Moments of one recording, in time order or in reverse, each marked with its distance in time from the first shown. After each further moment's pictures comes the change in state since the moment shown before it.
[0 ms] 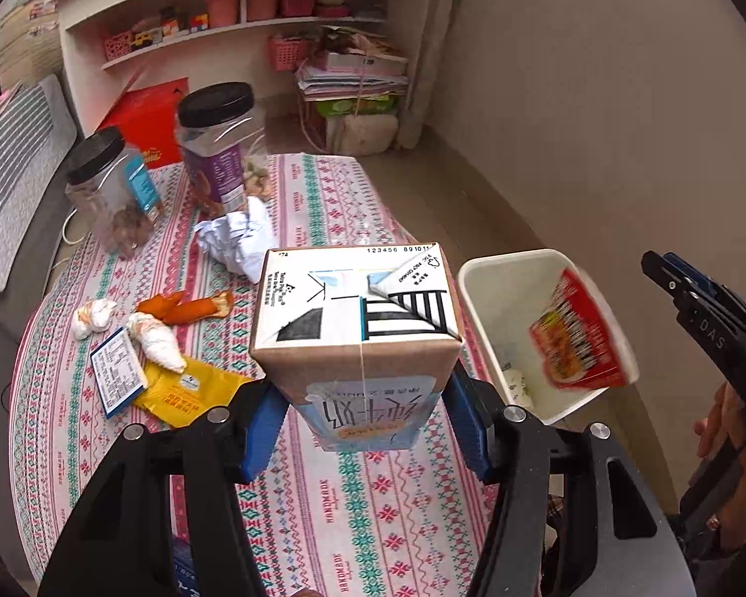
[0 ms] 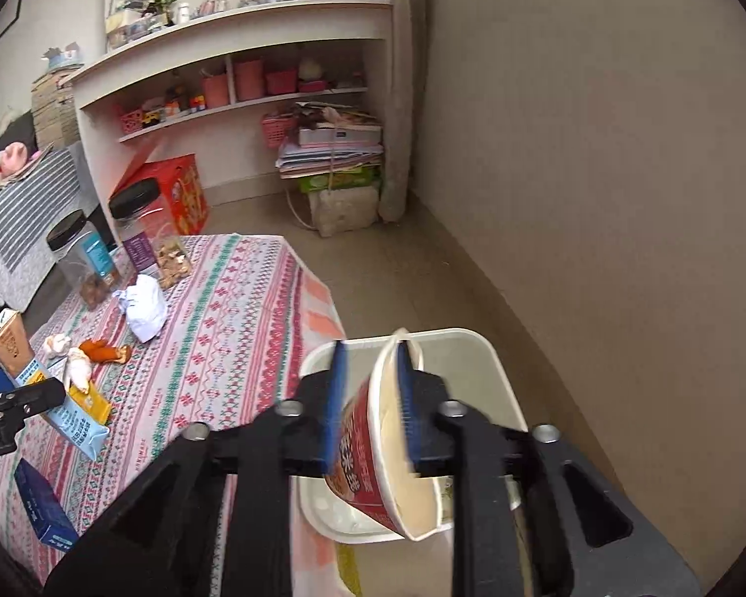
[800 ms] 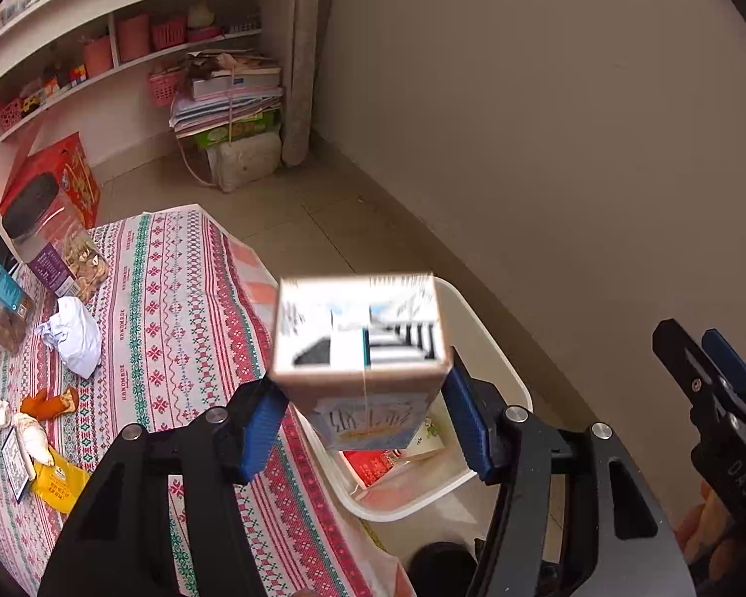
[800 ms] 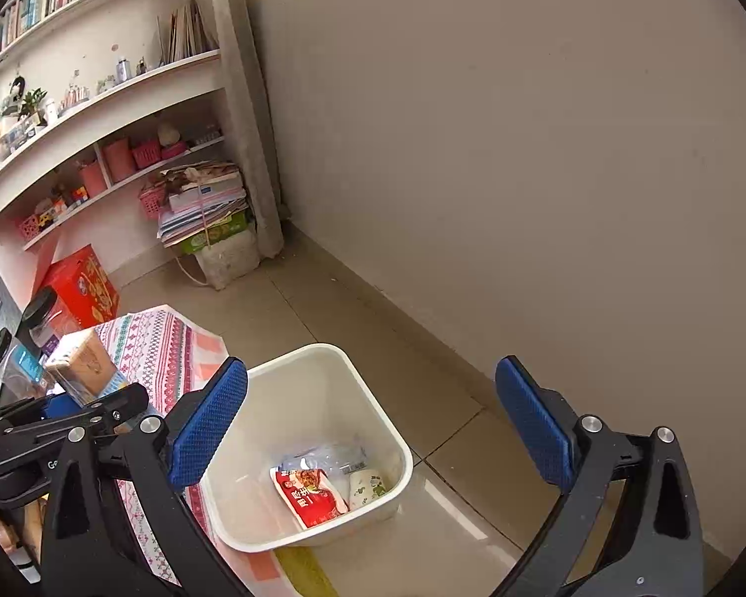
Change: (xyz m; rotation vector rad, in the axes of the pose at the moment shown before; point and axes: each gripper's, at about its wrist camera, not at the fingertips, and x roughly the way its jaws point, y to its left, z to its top) left arm 0.052 -0.160 0.055 0.149 -0.010 -0.133; right arm -0.039 -0.106 -0.022 0.301 -0.048 -0.184
